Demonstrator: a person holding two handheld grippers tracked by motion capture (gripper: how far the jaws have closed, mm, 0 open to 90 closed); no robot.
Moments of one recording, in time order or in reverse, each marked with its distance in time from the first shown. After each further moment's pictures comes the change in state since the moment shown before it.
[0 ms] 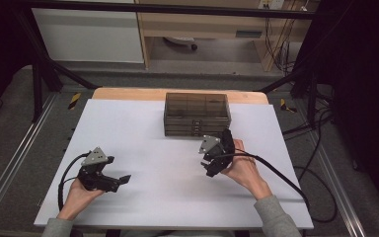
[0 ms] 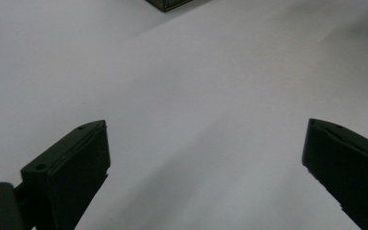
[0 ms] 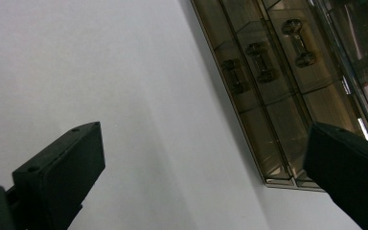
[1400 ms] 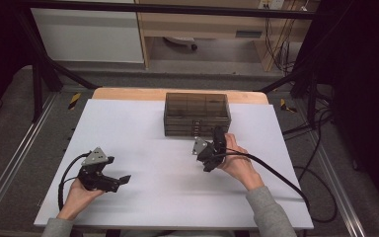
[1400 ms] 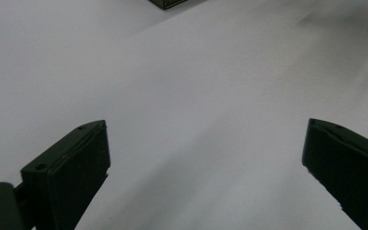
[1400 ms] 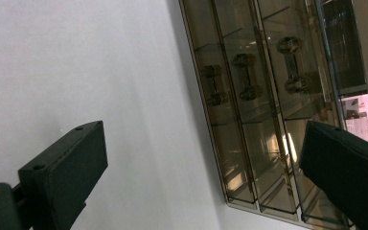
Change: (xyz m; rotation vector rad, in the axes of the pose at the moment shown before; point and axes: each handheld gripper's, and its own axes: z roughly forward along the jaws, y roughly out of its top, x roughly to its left) left arm 0.000 -0.001 0.001 0.007 -0.002 0.000; right arm 0.003 0.009 0.028 0.036 -0.131 -0.183
